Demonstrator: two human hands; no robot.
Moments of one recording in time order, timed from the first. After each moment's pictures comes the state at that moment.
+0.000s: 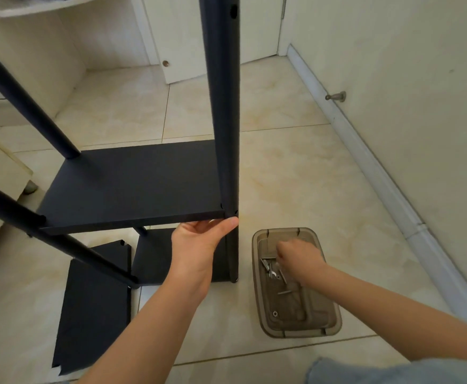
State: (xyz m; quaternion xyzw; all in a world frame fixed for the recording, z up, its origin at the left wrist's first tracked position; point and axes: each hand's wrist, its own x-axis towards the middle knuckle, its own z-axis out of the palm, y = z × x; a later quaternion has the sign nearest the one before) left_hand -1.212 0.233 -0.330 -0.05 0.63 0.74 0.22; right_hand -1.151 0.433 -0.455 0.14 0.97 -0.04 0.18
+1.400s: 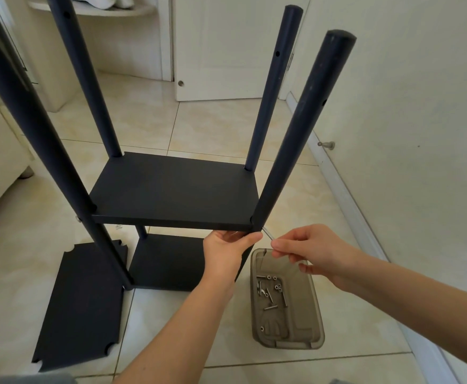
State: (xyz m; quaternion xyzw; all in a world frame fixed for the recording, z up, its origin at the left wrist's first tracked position) left_hand -1.211 0.233 -0.340 -0.02 0.59 0.77 0.23; right_hand -1.137 0.362 -0.247 0.34 0.79 -0.51 0.10
